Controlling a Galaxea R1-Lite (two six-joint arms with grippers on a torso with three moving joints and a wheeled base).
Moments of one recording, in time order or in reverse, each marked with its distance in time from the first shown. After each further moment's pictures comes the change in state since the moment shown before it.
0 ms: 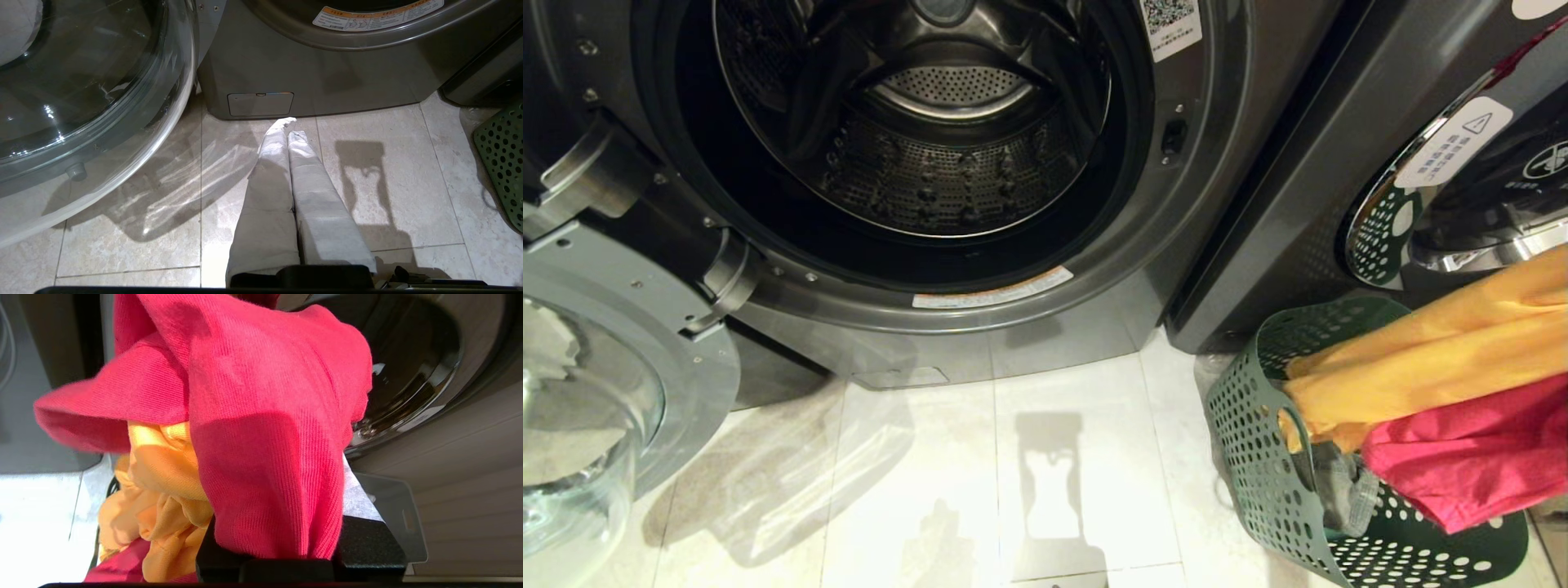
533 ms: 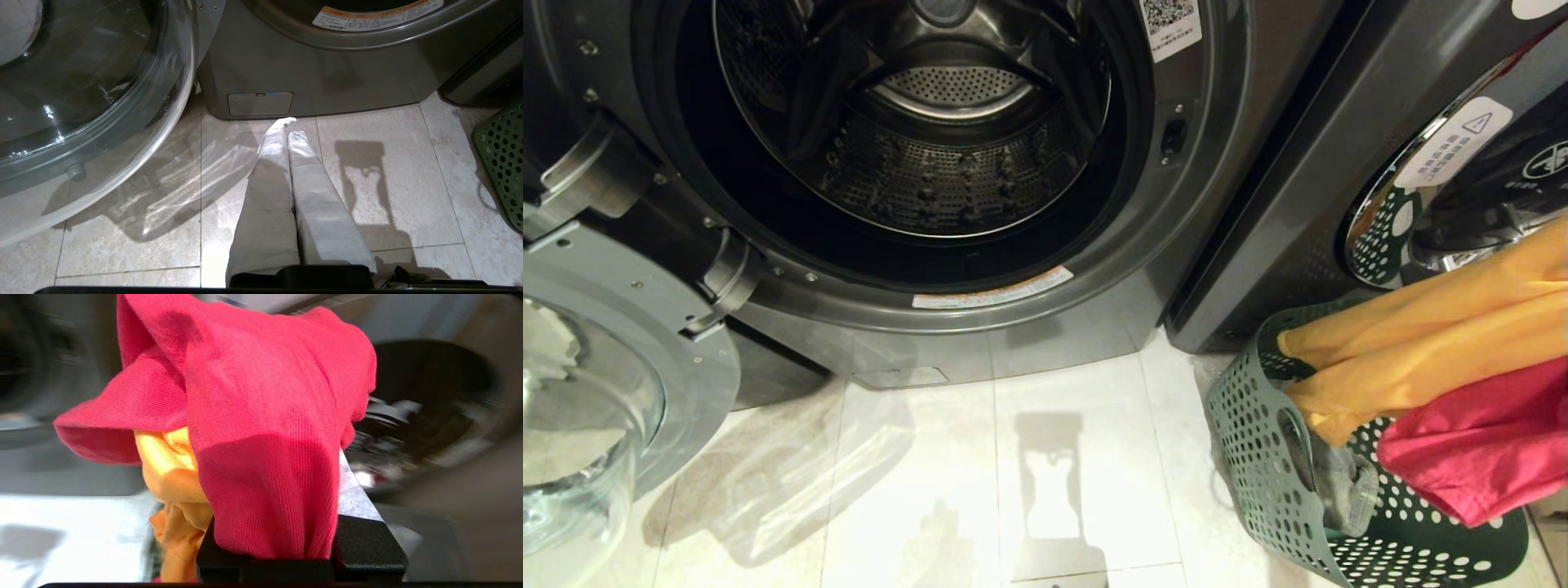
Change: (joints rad) left arm 0.000 0.000 0.000 0.000 0.000 0.000; right arm 0.009 0.006 -0.085 0.020 0.138 0.081
